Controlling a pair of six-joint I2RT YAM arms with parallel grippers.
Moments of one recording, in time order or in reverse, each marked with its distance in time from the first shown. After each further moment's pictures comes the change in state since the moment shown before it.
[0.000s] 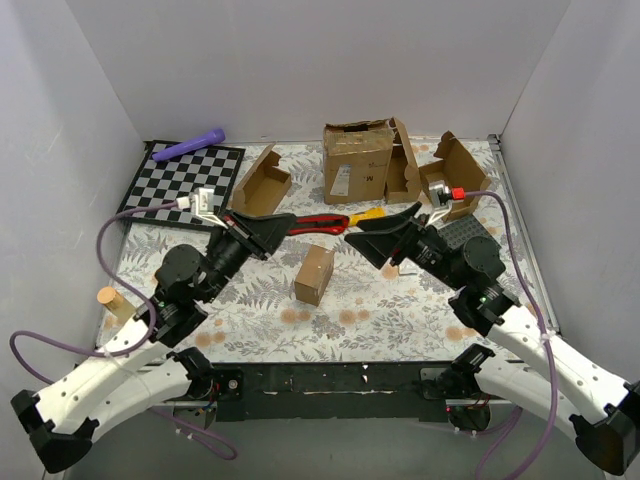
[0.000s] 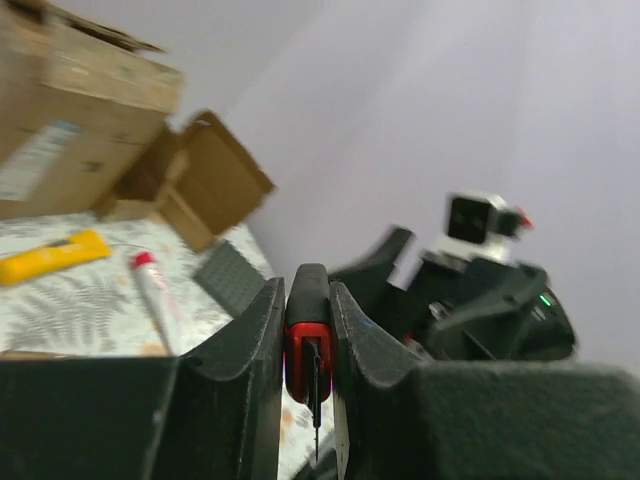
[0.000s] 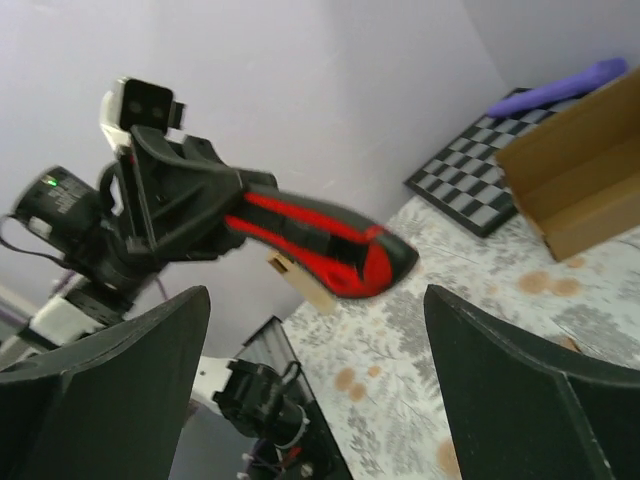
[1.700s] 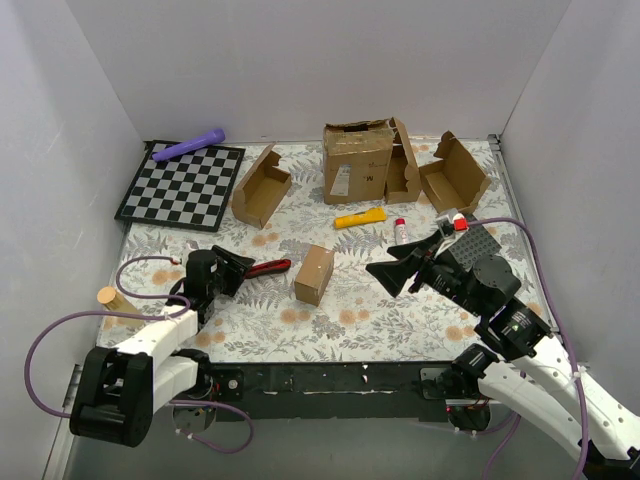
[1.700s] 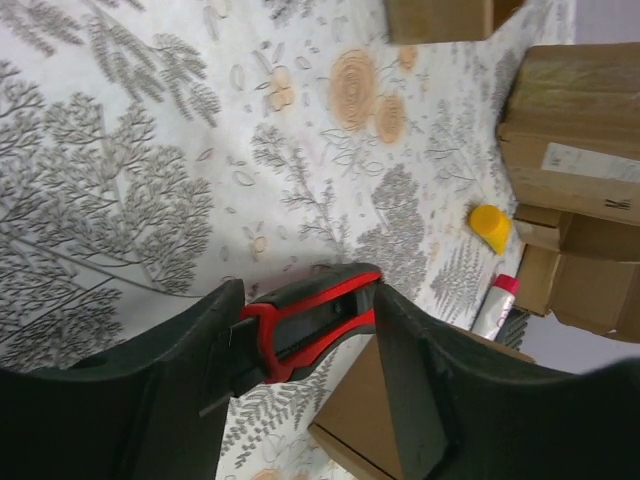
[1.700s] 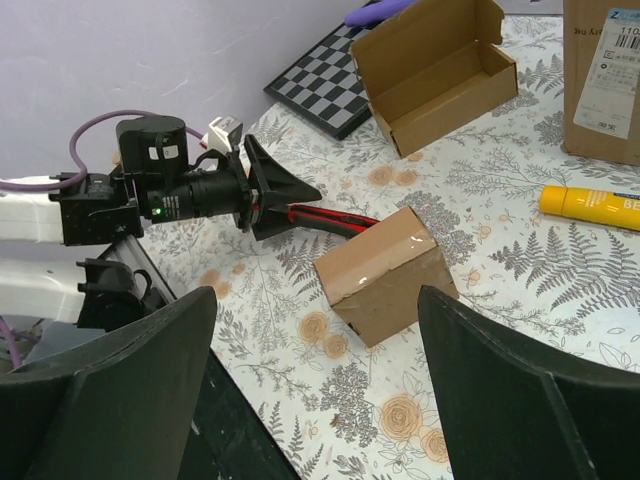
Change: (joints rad) left arm 0.621 0.319 -0.458 -0.060 0.108 -0.330; right arm 0.000 -0.290 -0.017 -0.594 0.121 -0.354
